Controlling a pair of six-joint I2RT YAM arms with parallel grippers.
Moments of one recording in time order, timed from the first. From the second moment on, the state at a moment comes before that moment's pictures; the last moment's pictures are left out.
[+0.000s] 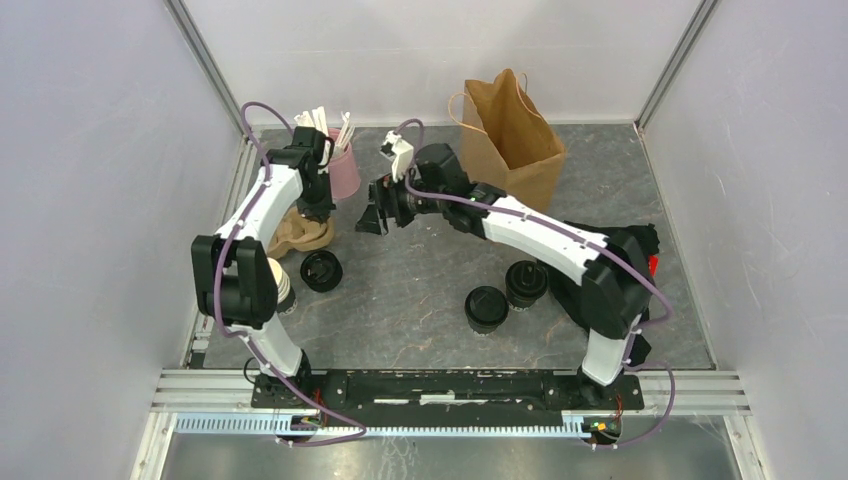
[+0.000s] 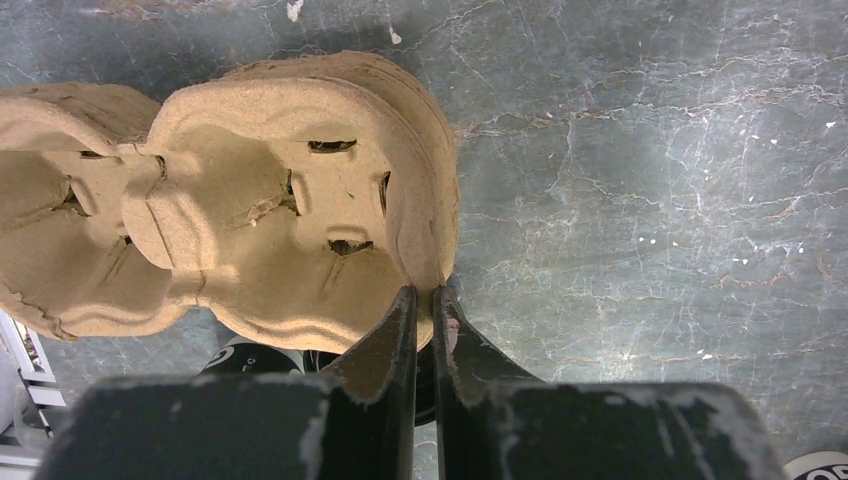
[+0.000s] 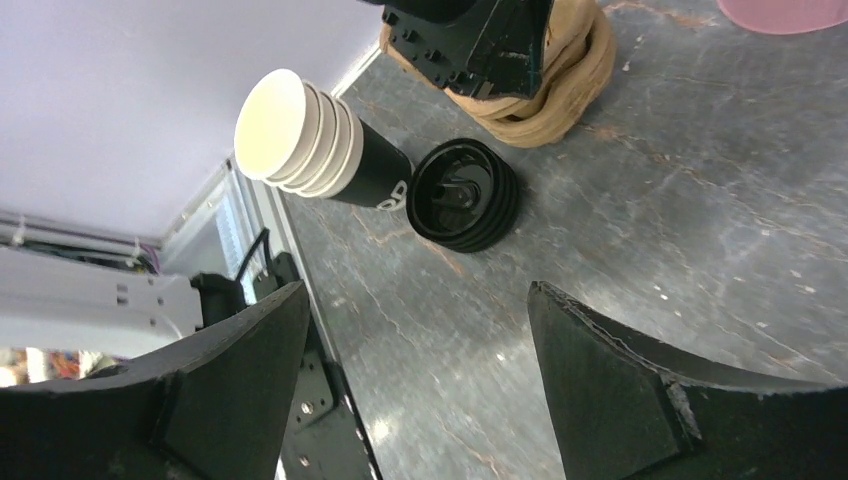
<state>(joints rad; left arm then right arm) -0.12 1.73 1.46 -0.94 -0.13 -0.24 0.81 1.79 1.53 -0.13 -0.45 0.40</state>
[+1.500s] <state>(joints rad) -0.09 1.44 1.07 -0.61 0.08 -0.21 0.79 2.40 1.64 0.49 -0.45 1.03</state>
